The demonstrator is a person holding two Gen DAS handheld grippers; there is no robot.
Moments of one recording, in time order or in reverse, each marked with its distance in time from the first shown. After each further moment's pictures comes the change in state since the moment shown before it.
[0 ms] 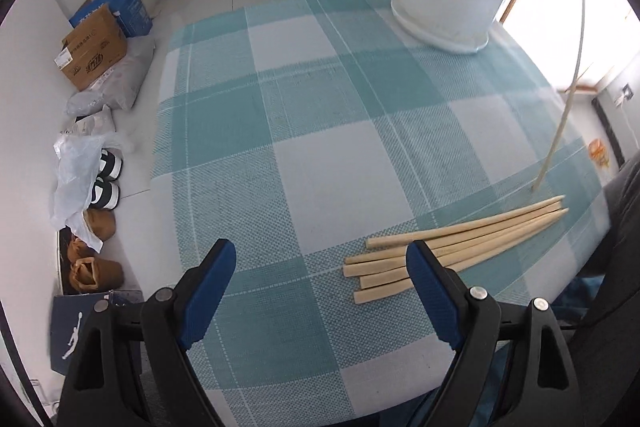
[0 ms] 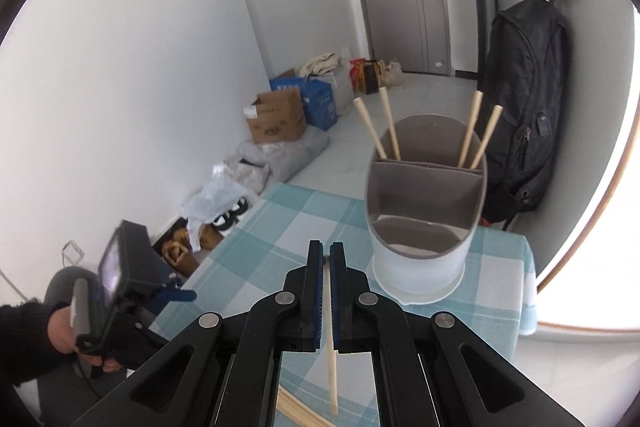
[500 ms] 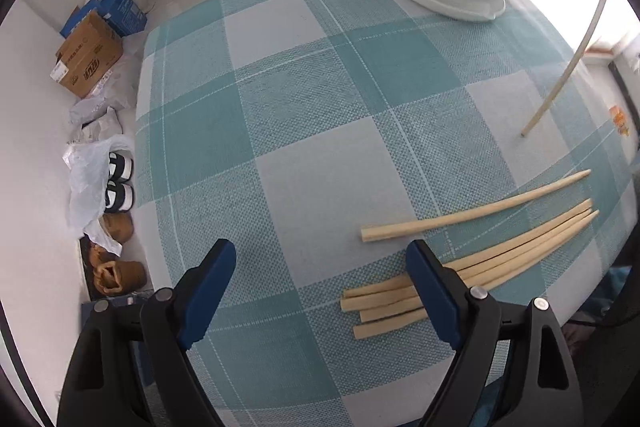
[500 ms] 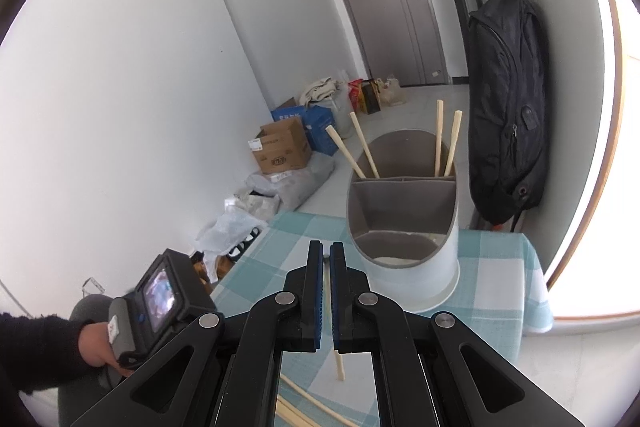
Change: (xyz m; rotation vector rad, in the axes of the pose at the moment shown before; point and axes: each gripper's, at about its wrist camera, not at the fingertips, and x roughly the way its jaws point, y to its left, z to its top) left arm 0.020 -0.012 0.023 0.086 0.102 0.080; right arm -0.018 -0.024 -0.004 0.081 -0.081 0.043
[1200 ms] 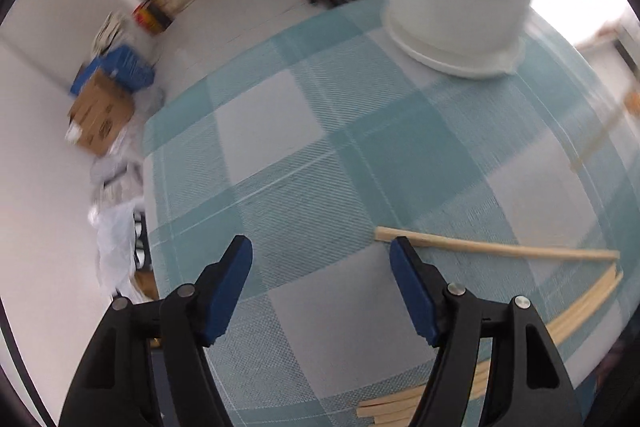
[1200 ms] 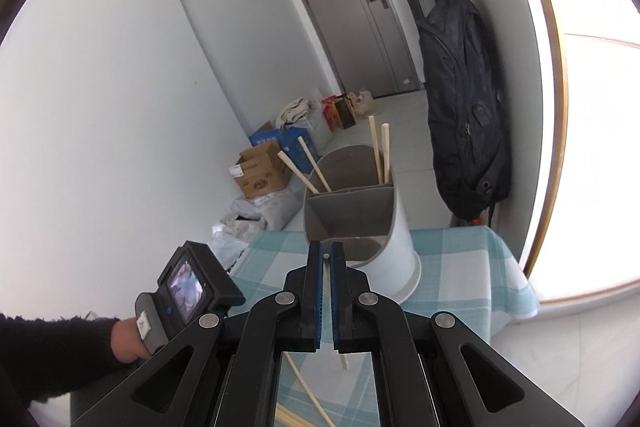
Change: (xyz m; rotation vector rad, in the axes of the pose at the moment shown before) left arm 0.004 0.003 0.043 0.051 -0.094 0.107; right arm -0.038 -0.033 -0.005 0.108 -0.070 -0.043
